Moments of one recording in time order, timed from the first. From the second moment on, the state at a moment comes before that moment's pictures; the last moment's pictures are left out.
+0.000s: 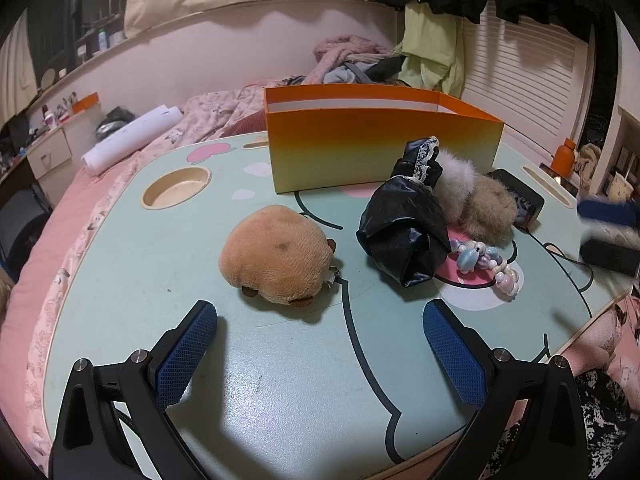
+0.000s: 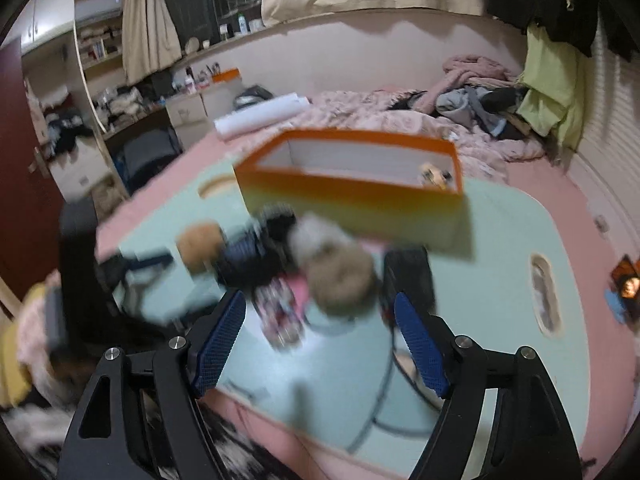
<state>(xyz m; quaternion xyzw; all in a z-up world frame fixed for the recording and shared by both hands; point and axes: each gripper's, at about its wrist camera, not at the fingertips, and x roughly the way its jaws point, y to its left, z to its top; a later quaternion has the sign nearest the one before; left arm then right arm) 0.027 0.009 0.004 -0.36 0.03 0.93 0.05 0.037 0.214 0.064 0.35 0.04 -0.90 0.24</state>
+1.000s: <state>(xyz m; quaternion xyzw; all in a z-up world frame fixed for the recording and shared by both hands) 0.031 0.011 0.008 -0.36 0.04 0.93 0.05 0.031 0.219 0.015 0.35 0.05 -0.92 0.18</state>
